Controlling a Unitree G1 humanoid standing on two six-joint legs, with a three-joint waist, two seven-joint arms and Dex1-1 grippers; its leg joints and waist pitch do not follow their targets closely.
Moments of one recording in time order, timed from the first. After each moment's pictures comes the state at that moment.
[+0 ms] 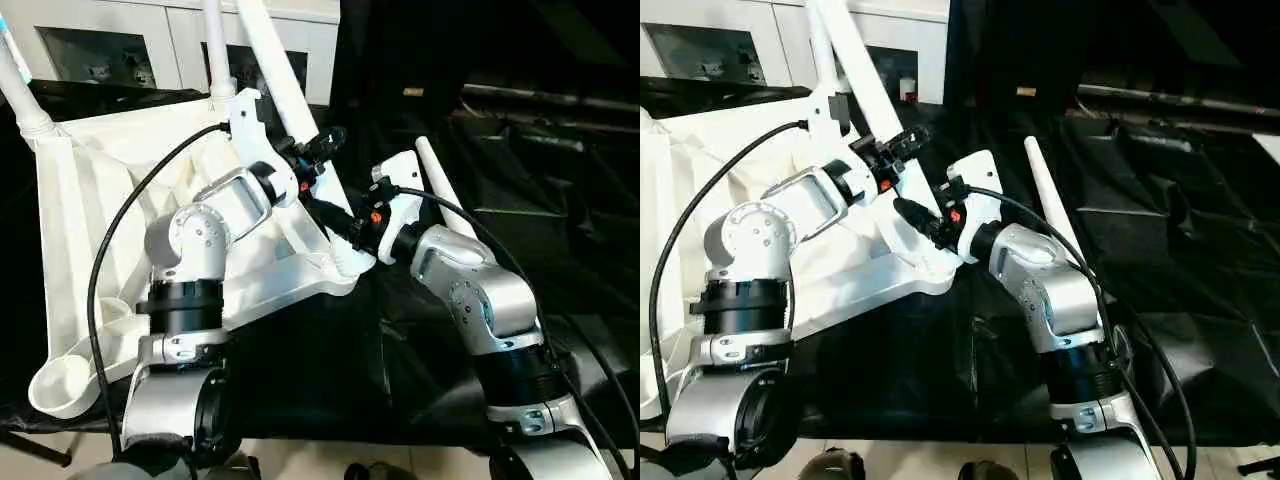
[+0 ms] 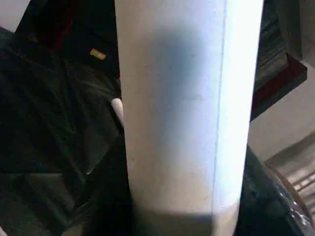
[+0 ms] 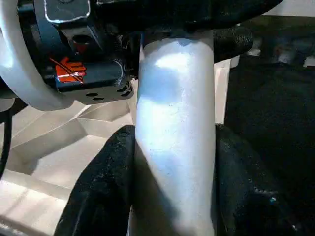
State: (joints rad) left arm -0.82 -0.01 0.31 0.25 -0.56 0.83 -0.23; right arm -0.54 -0.09 0.09 0.09 0.27 0.54 0.55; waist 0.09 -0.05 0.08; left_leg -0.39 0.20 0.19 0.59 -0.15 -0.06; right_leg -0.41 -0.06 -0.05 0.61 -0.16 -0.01
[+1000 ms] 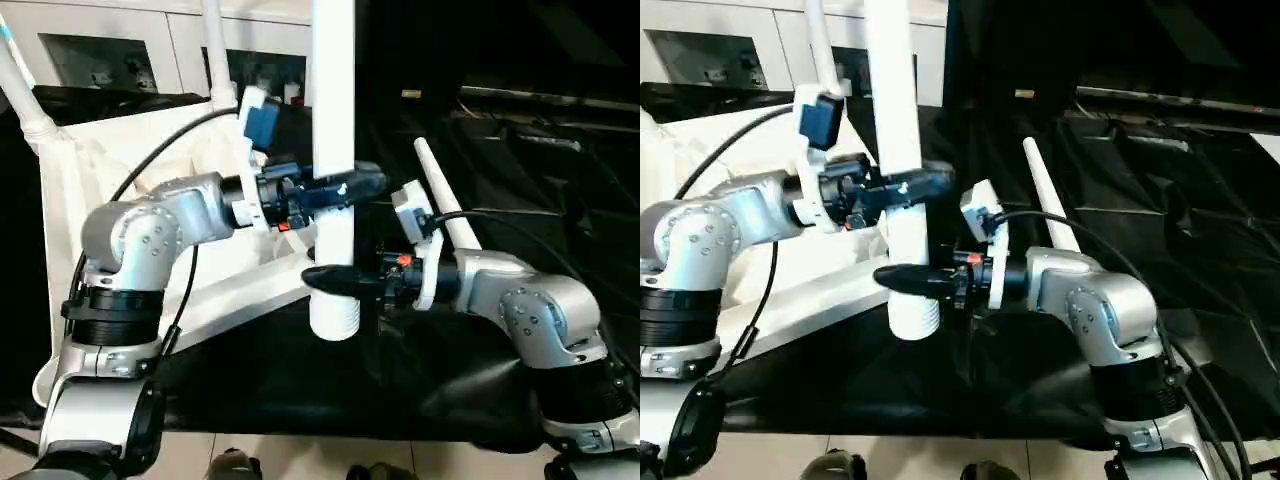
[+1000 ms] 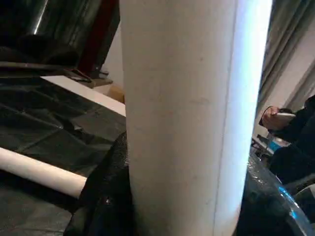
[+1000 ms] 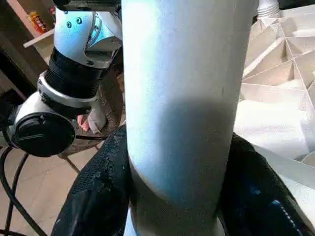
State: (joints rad) left arm -0.74 0.30 0.06 0.07 -0.77 0.96 -0.98; right arm -0.48 -0.30 0.12 -0.08 0.63 0.86 0.99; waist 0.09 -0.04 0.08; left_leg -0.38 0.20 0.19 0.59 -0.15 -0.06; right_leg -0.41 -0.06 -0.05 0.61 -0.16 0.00
